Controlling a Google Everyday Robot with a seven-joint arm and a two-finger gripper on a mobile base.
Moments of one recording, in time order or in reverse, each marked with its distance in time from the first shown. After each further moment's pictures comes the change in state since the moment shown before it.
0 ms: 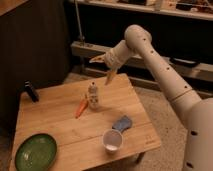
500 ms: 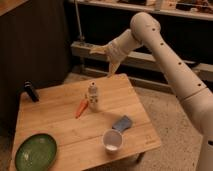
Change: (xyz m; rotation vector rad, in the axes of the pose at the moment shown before) arm -0.046 -0.032 -0.075 0.059 0.058 -0.064
